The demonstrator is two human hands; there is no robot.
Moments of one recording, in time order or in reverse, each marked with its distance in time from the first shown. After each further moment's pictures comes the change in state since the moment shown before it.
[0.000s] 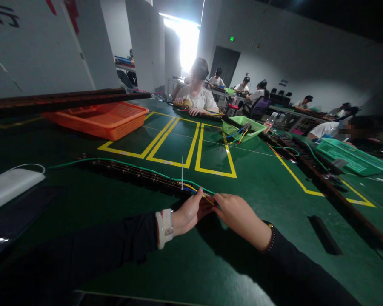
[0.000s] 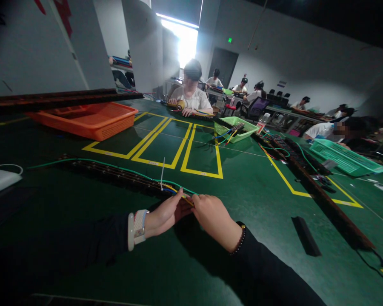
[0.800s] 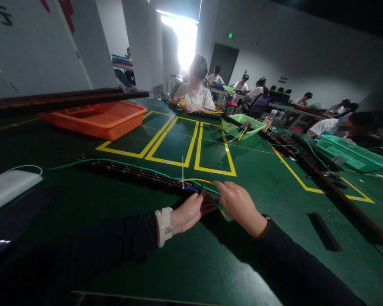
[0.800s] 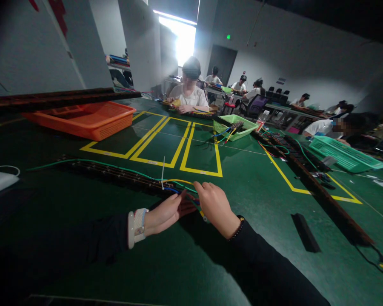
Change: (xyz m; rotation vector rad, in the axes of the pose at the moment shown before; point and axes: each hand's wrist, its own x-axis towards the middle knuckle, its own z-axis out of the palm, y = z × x) left_hand 0.001 0.000 0.000 0.055 -0.097 0.019; right_hand 0.011 0.015 0.007 -0.086 0.172 0.090
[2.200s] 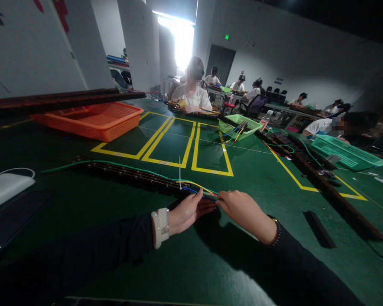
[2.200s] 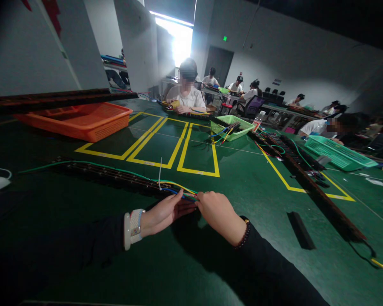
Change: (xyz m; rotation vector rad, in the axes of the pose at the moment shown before) left_hand -0.002 0.004 0.001 0.024 0.025 -0.069; right_hand -0.011 0.001 -0.025 0.019 -0.288 0.054
